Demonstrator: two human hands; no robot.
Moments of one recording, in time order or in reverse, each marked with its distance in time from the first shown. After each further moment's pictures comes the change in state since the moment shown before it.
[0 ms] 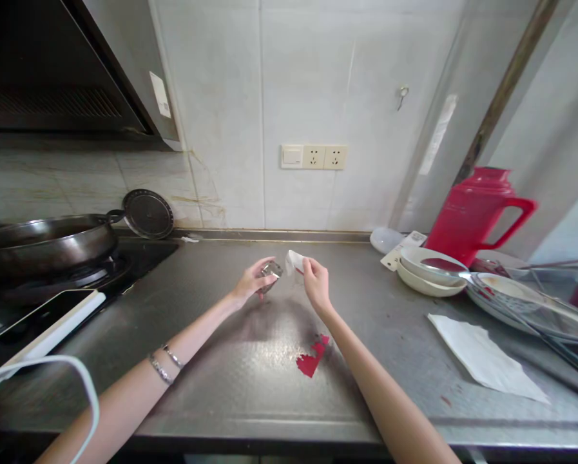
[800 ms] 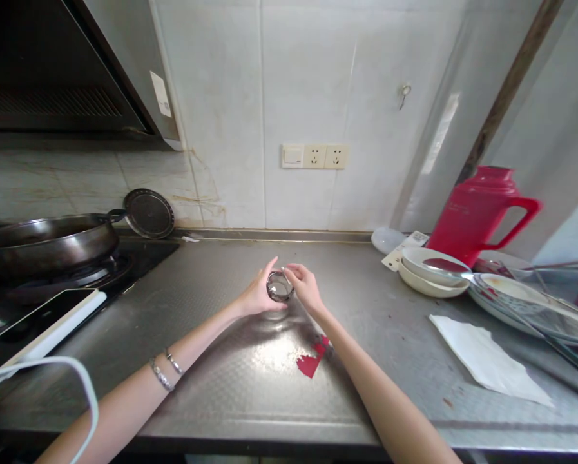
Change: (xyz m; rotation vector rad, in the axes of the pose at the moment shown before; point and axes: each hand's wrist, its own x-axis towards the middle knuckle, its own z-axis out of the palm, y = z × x) left_hand -0.008 -0.016 0.010 0.448 -0.081 0.318; right_hand -0.010 0.009 0.014 0.127 -0.236 0.169
